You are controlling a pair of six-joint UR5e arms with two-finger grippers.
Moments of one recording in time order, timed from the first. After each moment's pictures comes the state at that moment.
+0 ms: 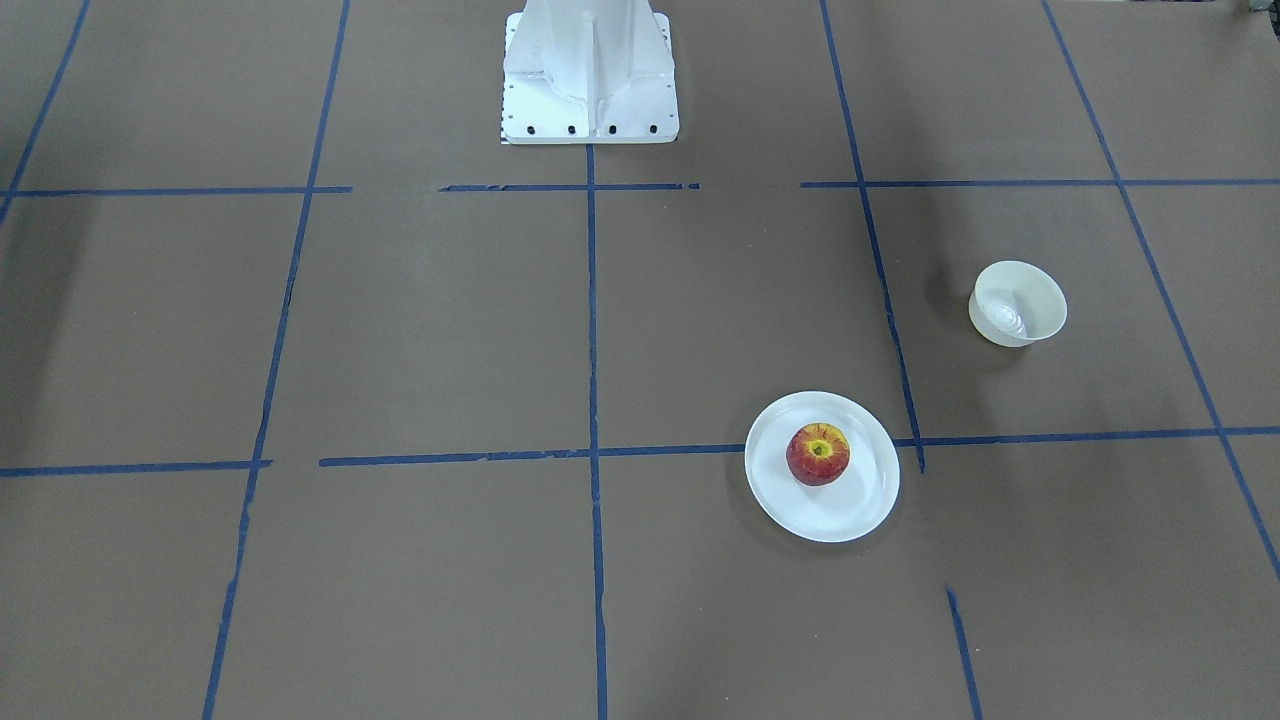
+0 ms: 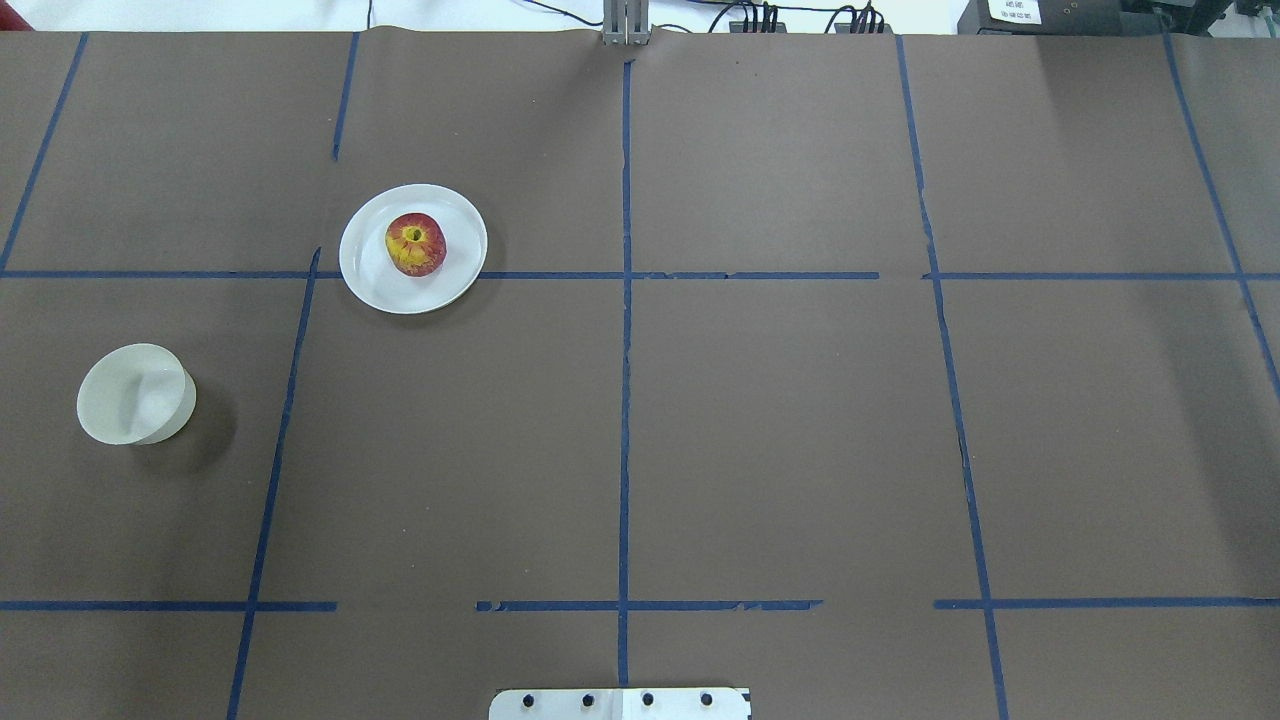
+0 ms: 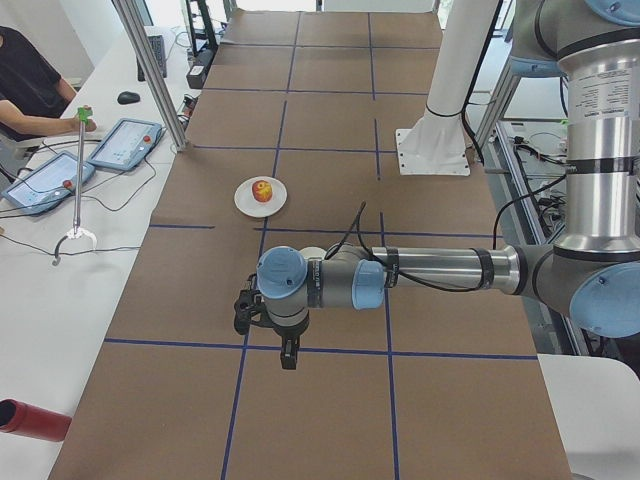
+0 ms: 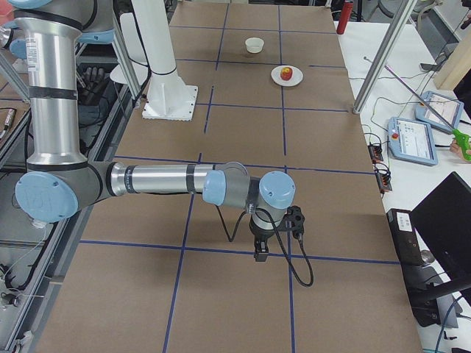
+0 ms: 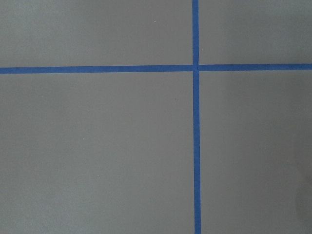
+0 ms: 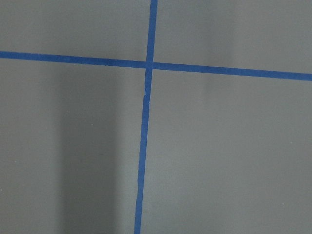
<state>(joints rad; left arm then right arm) -1.60 -1.48 -1.67 -1.57 -2.37 0.04 1.59 -1.59 1.65 -1.76 2.32 -0.16</state>
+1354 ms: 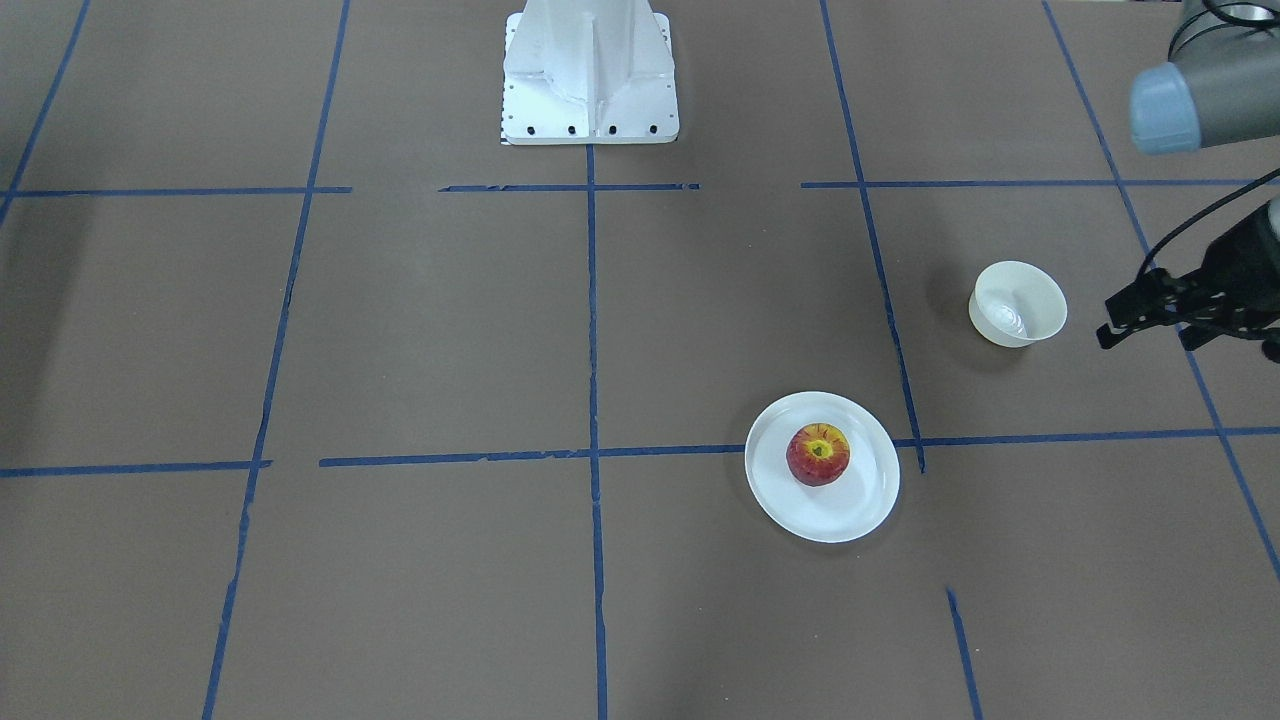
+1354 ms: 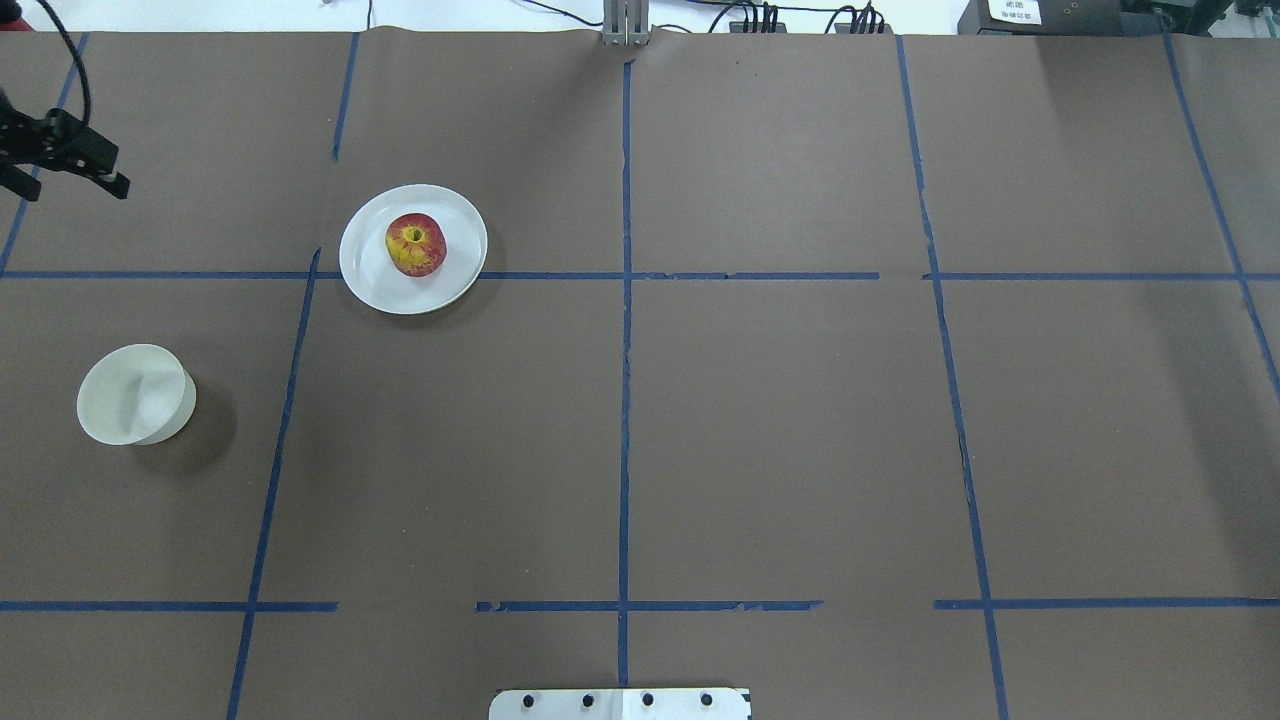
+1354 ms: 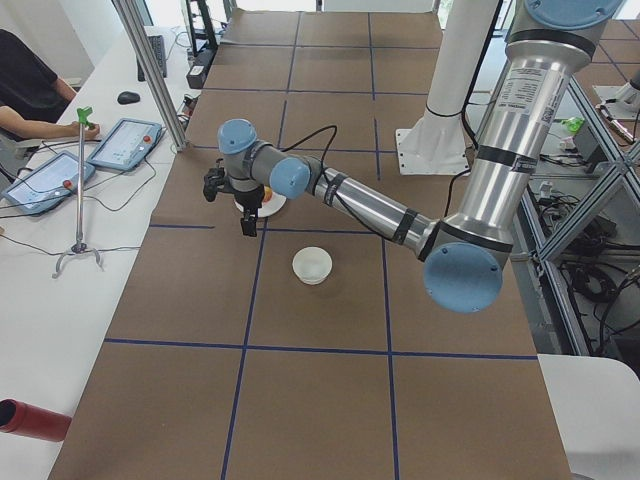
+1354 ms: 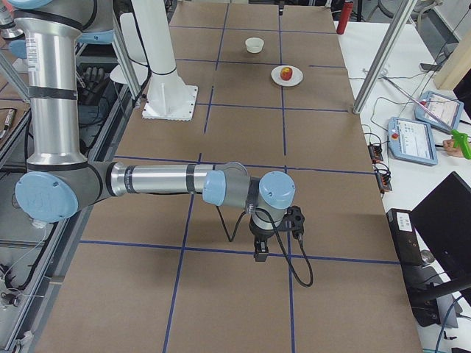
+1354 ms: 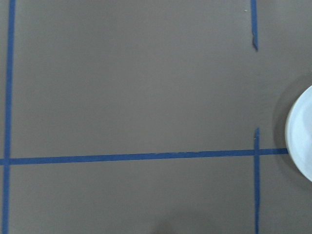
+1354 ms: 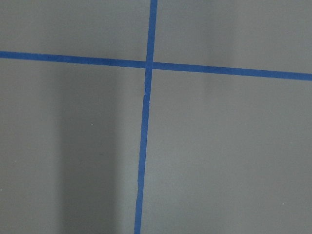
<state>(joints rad) -1.20 -1.88 -1.73 -1.58 -2.33 -0.58 1.59 -1.59 1.65 -1.76 2.32 -0.16</state>
